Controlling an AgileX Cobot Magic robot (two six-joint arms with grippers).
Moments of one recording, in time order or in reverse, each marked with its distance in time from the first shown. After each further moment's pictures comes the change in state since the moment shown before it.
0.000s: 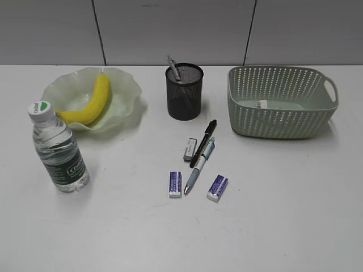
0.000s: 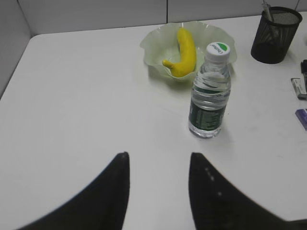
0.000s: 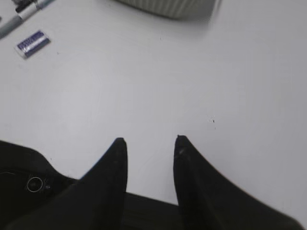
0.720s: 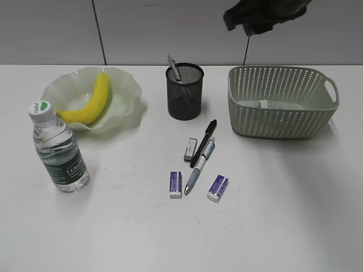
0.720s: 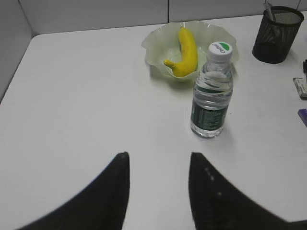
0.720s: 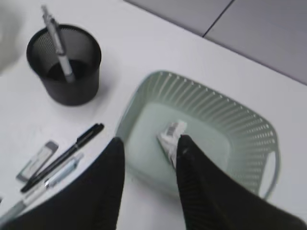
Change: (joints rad) left arm 0.000 -0.001 0.000 0.005 0.000 0.000; right arm -0.010 1.152 -0.793 -0.151 -0.379 0.048
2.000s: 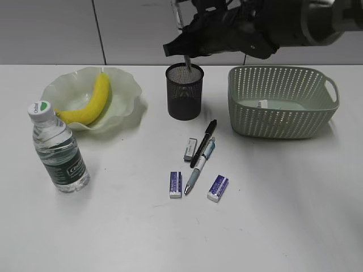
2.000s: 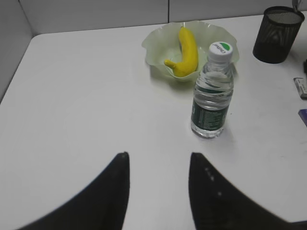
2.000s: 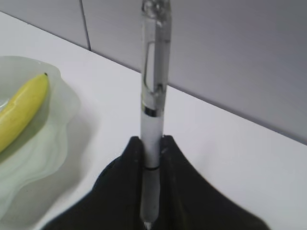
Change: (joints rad) left arm 0.000 0.000 0.000 0.001 0.000 0.000; right arm -0.012 0.363 -0.043 -0.286 -0.694 0.375
